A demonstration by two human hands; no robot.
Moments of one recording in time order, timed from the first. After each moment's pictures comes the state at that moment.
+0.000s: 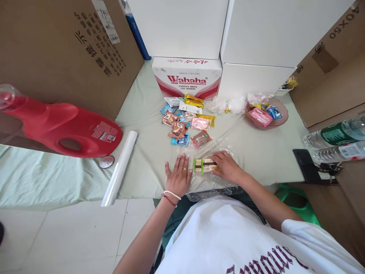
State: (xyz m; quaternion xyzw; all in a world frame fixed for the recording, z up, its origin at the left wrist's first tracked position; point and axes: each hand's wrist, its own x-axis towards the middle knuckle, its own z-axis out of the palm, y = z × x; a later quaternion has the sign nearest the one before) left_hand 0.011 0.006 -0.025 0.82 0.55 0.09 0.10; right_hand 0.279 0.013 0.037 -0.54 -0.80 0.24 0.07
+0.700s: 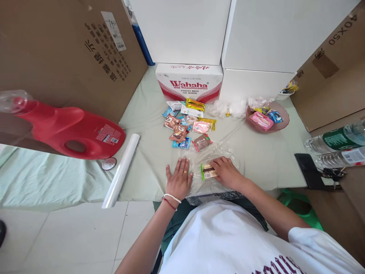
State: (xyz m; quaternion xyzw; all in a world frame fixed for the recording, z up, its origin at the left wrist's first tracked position) left_hand 0.011 0.006 -0.025 0.82 0.56 0.09 0.09; right_hand 0.266 0.005 0.043 -0.52 -0.83 0.19 0.01
